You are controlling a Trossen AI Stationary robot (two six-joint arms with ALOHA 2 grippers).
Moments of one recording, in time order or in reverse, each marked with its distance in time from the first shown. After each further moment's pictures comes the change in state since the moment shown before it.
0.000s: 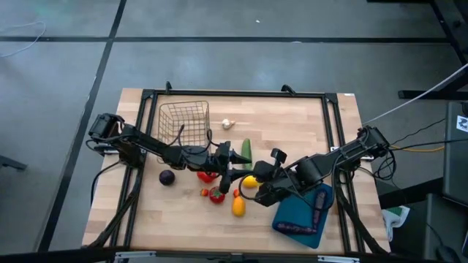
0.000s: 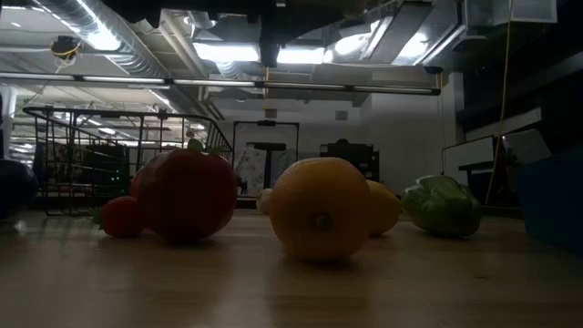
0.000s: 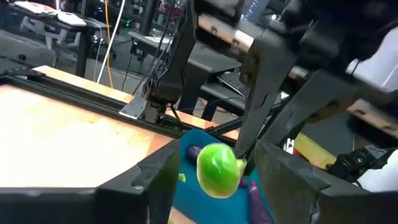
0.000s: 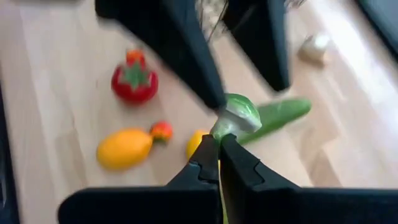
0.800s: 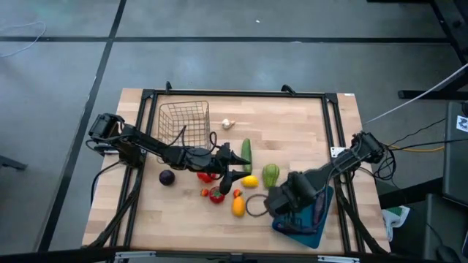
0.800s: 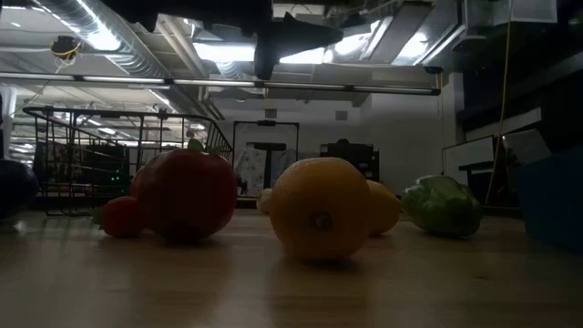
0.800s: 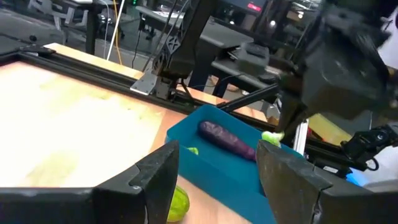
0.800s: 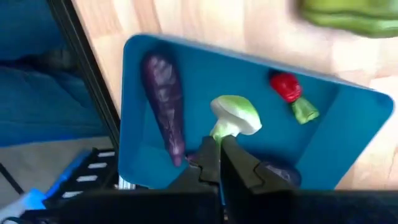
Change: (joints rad) left arm 0.000 0.000 0.000 -0.108 -0.008 0.000; right arm 0.087 0.089 0.000 -0.345 -0.675 0.021
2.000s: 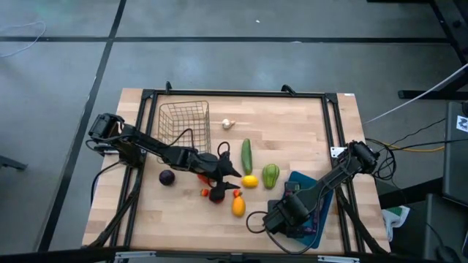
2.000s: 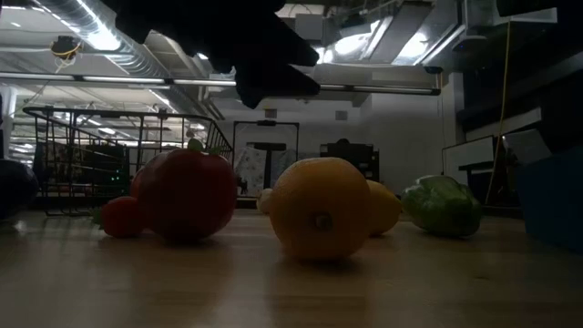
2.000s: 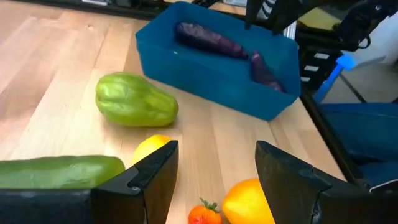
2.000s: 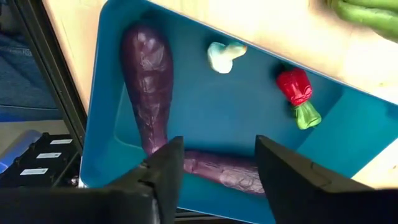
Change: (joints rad) left arm -0.002 0.000 0.000 -0.328 0.215 0.132; right arm 0.078 0.119 0.000 -0.020 0.053 -0.076
